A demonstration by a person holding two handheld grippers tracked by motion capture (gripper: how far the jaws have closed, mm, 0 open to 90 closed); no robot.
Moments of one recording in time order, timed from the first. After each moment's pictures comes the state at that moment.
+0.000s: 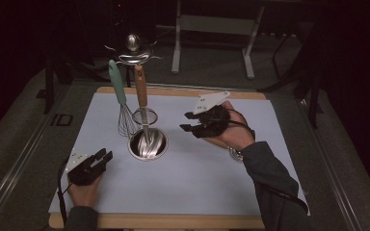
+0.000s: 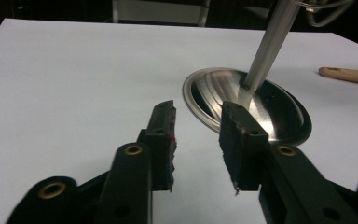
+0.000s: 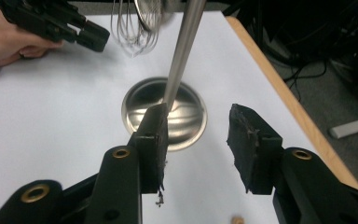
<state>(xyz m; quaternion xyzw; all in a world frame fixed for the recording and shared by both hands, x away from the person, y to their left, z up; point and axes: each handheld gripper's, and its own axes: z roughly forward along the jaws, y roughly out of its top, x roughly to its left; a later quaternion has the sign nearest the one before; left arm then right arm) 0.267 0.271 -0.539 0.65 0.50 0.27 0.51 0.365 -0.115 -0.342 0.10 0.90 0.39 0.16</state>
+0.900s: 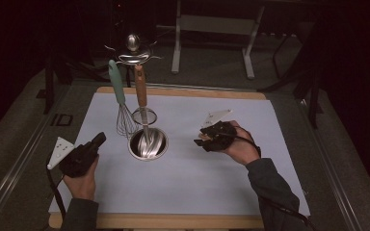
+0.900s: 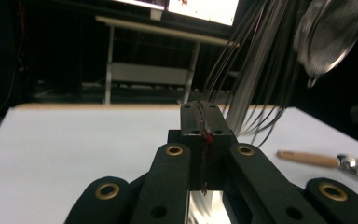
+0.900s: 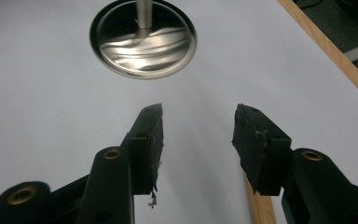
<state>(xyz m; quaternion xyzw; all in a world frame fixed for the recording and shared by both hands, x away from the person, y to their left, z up) 0.261 0.264 -0.463 0.58 0.46 0.31 0.60 0.370 -0.146 -0.409 0.19 0.91 0.32 0.15</state>
